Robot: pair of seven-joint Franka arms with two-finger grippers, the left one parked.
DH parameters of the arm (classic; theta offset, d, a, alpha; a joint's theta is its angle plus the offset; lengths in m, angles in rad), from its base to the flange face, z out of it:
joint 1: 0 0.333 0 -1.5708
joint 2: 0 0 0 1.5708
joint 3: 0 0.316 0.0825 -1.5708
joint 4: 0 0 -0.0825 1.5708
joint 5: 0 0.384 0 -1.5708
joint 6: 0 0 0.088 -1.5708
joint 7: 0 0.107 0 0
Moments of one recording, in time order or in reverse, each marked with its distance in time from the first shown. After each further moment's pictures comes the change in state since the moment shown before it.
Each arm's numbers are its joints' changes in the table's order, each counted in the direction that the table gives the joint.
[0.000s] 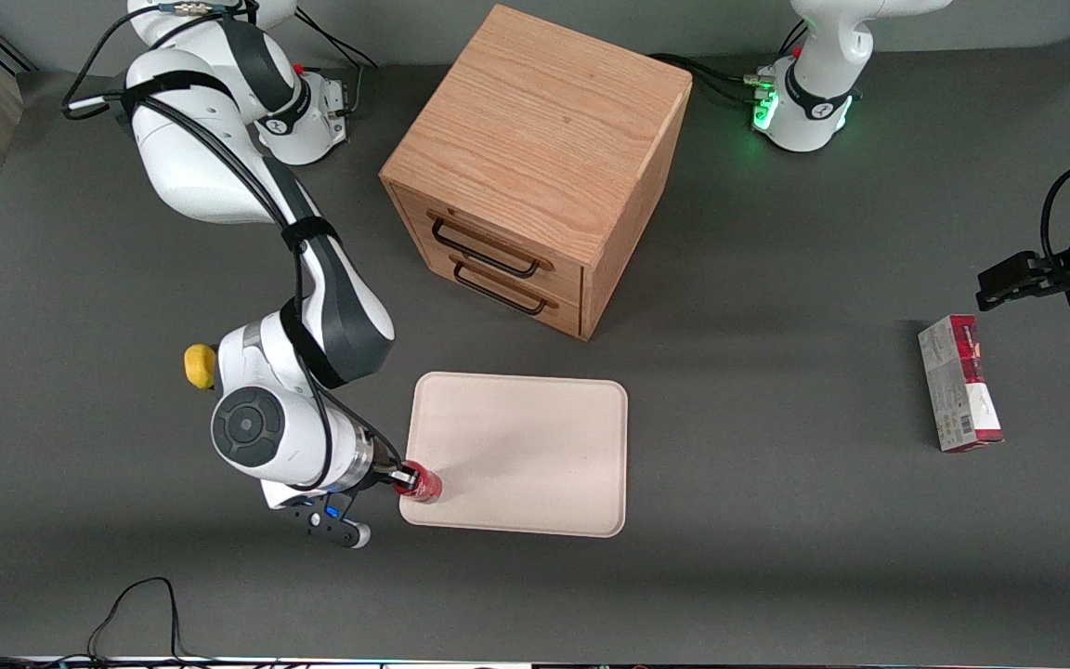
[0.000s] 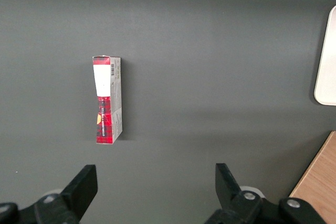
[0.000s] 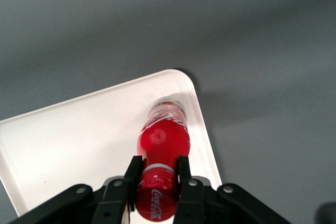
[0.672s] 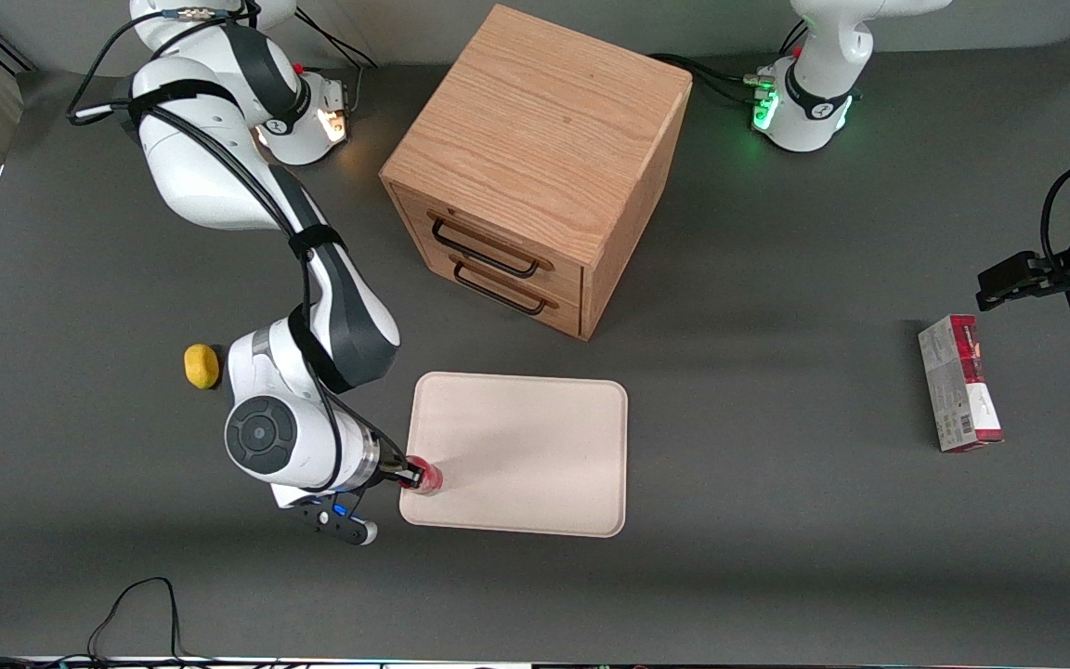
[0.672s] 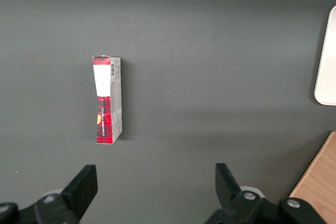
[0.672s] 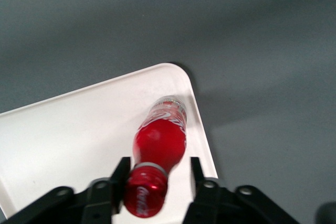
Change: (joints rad) arm 0.000 0.018 0.002 -0.005 0.000 0.010 0.001
